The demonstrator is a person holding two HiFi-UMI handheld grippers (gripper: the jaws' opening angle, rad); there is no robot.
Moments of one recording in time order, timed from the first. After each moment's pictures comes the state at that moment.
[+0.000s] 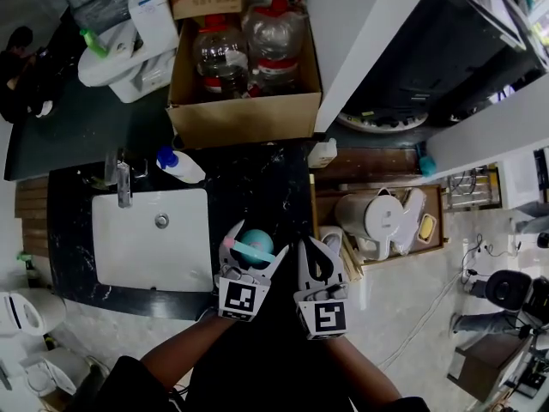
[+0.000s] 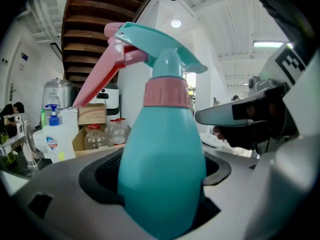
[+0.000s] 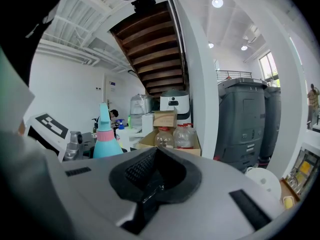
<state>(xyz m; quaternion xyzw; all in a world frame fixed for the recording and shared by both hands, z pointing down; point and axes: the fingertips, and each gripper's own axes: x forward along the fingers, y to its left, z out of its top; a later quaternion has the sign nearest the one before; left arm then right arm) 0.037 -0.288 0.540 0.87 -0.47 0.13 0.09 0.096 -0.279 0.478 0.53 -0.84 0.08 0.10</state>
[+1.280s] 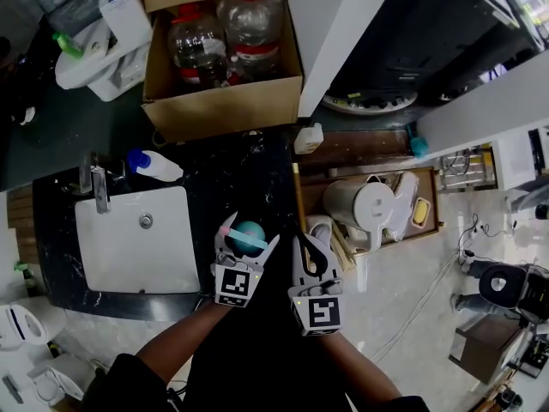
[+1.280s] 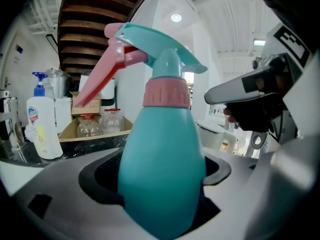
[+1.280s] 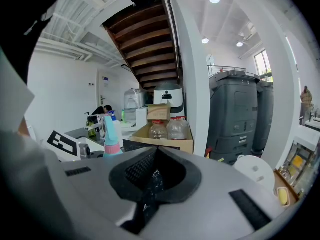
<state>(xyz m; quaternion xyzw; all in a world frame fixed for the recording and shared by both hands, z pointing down) 0.062 -0.298 0.607 0.87 -0.45 0.15 0.11 0.126 -0.278 0.511 0.55 -0.82 0.11 0.13</state>
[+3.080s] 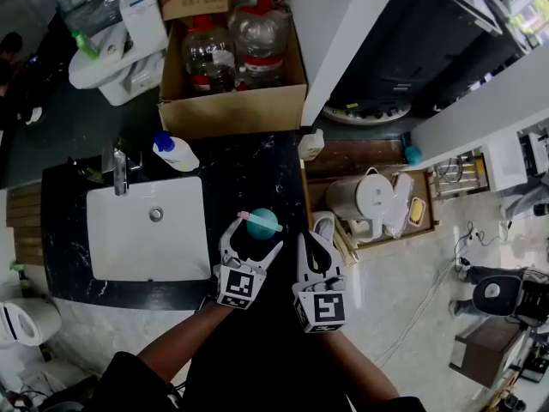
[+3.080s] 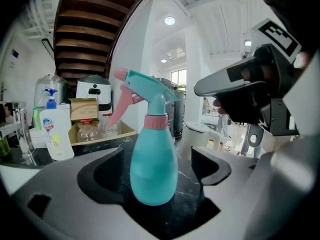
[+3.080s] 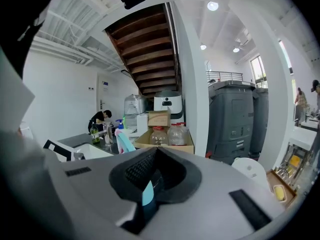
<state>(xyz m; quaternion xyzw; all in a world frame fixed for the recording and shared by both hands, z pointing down) 0.043 -0.248 0.585 0.89 -0.43 0.15 0.08 0.107 -0.237 0.484 0.56 -0.81 0.10 0.11</state>
